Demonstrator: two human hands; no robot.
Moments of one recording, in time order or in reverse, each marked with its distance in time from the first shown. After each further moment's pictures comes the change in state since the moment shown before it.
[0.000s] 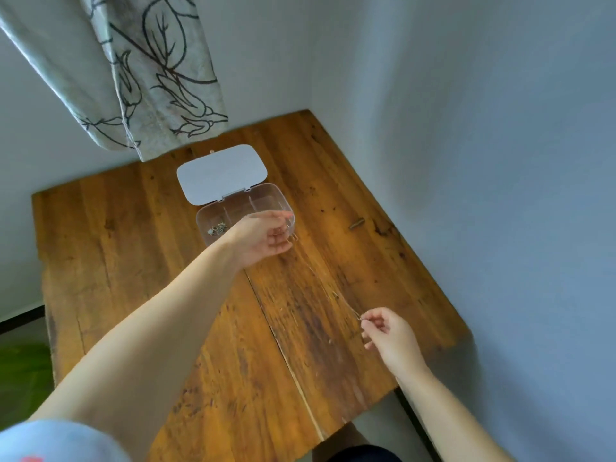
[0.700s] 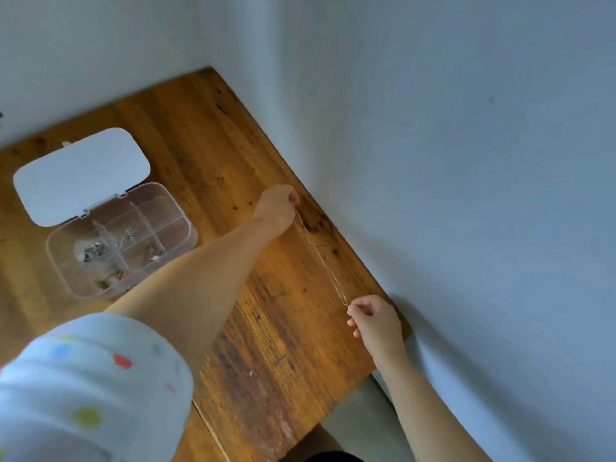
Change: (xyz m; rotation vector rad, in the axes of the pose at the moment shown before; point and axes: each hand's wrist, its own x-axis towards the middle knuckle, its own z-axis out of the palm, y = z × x) left_hand 0.172 -0.038 0.156 1.158 0.144 0.306; right_hand 0.083 0.042 -0.077 -0.025 0.194 0.234
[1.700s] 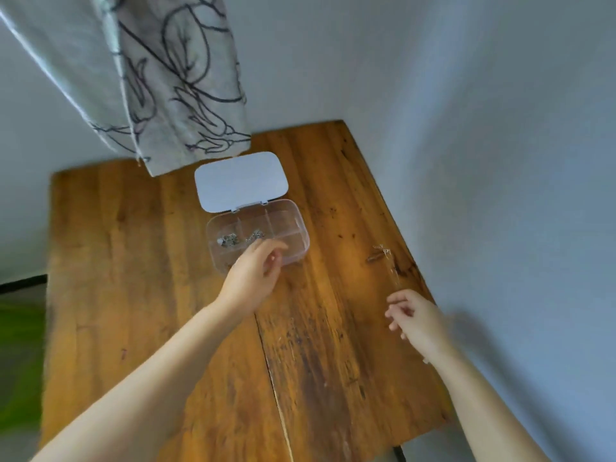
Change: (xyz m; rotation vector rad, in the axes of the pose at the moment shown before) left_hand -0.173 -0.119 -0.121 -0.080 0.366 0.098; right_hand -0.018 -0.104 0.019 -0.339 -0.247 -0.366
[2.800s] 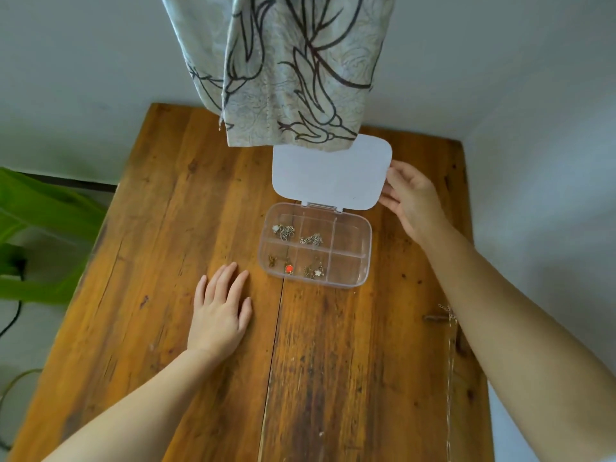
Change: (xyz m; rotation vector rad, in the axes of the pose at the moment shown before) left_hand -0.079 -0.107 0.039 0.490 0.150 -0.530; right_hand 0.185 -0.206 0.047 0.477 -0.300 -0.364
